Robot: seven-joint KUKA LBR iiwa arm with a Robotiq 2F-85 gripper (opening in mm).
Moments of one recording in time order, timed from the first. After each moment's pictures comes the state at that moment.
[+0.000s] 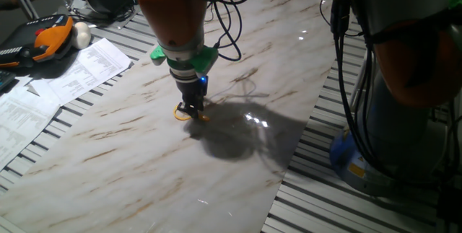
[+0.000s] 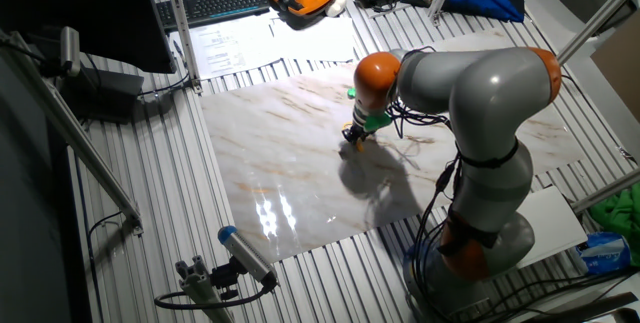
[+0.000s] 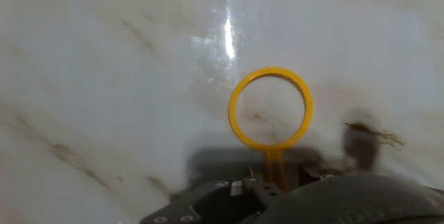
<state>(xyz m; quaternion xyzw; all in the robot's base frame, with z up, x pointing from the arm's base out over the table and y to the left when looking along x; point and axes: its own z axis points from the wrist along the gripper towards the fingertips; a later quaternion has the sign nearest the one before) 0.472 0.071 0.026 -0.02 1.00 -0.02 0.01</state>
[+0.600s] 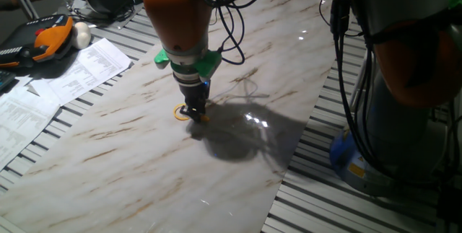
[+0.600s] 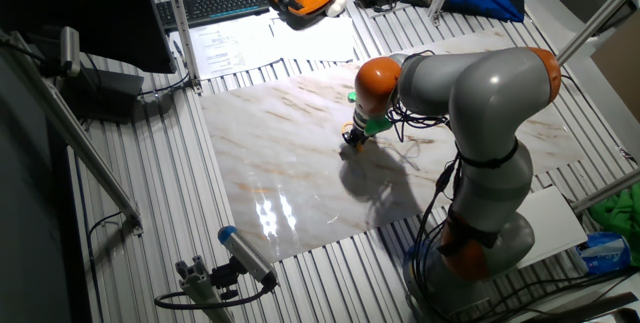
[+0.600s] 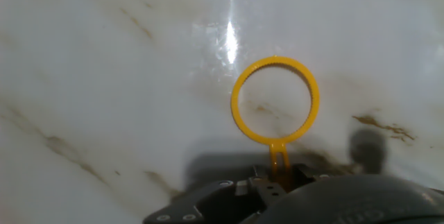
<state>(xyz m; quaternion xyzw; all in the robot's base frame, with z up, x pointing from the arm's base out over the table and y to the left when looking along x) 0.467 0.074 0.021 -0.03 1.00 -0.02 0.01</state>
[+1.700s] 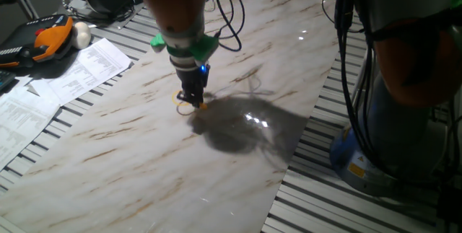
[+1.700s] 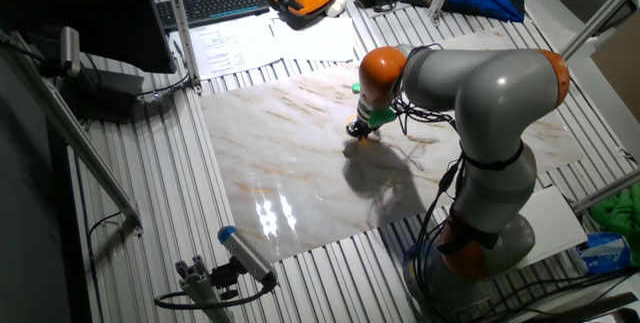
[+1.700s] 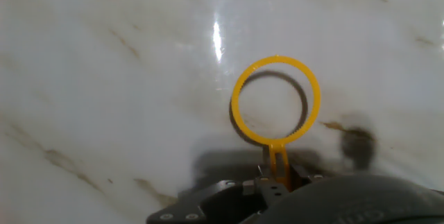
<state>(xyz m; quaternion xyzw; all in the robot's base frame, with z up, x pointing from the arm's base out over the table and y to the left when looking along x) 0.480 0.054 0.058 0.01 1.00 -0.01 0.00</state>
